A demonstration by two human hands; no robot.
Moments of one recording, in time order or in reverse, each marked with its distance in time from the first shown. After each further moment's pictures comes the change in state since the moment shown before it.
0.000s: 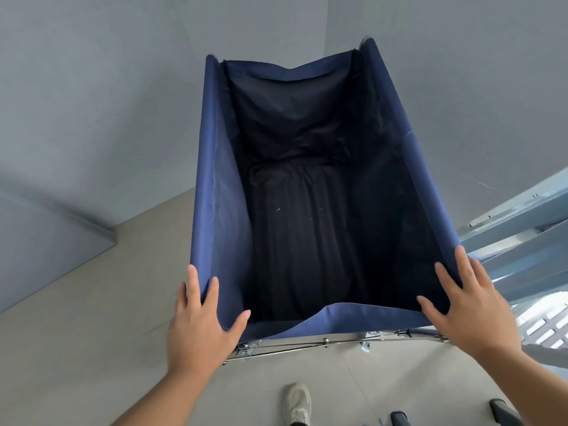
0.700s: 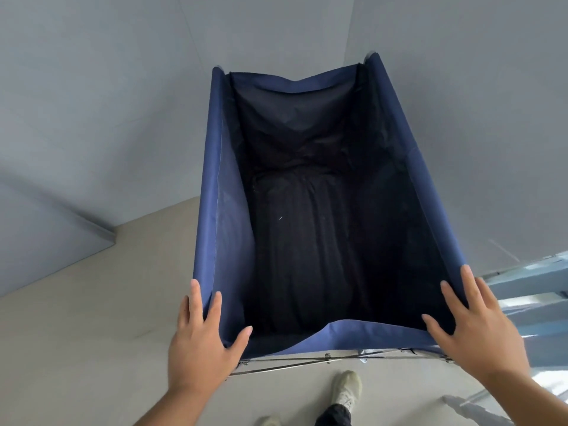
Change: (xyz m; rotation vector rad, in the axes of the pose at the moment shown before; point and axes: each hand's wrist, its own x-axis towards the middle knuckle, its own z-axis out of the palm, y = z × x) left_hand 0.055 0.082 -0.005 -0.058 0.005 -0.068; right_hand 0.119 0.056 -0.011 0.010 -0.048 -0.084
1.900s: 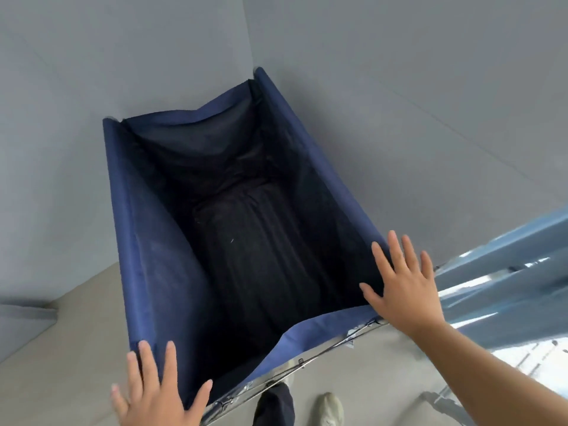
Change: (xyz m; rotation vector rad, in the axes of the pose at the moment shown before) left_hand 0.042 0.096 0.007 0.154 -0.069 0.032; right_hand 0.111 0.060 -0.017 0.012 0.052 0.036
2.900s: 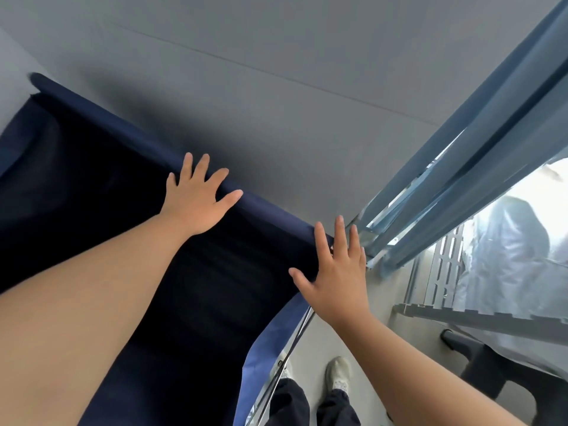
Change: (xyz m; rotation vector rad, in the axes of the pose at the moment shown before) left_hand 0.334 0.346 -0.106 0.209 -0.066 0.924; right_hand 0.017 -0.032 0.010 0.411 0.022 0.679
